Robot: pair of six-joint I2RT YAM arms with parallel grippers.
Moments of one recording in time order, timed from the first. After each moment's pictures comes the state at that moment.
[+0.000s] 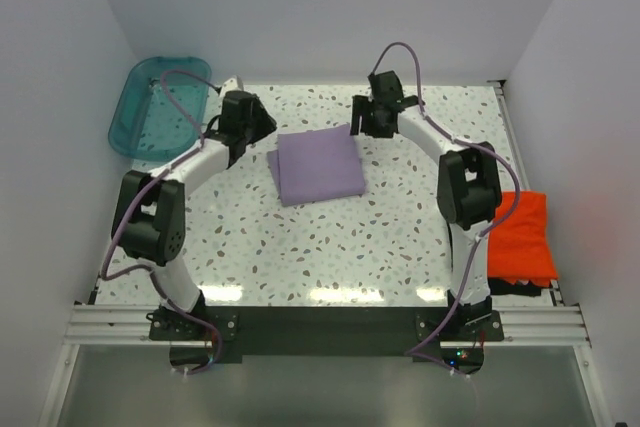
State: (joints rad) left arm -0.27 1.79 1.23 0.01 -0.12 -0.68; right arm 0.35 2.15 1.80 -0.52 0.01 0.37
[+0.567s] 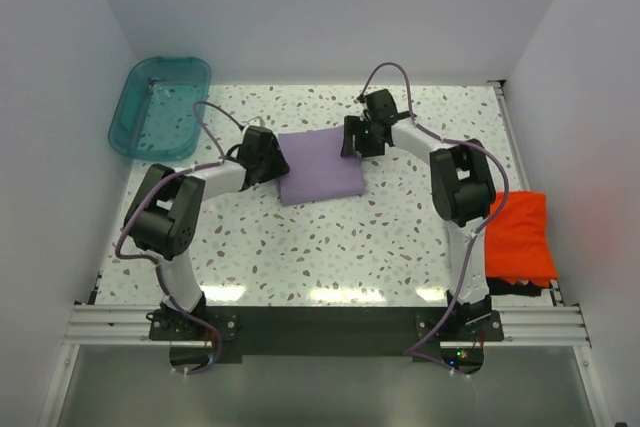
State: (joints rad) left arm -0.37 1.83 1.00 0.03 -0.08 -0.70; right arm 0.36 2.18 1.66 -0.42 -0.17 0.34
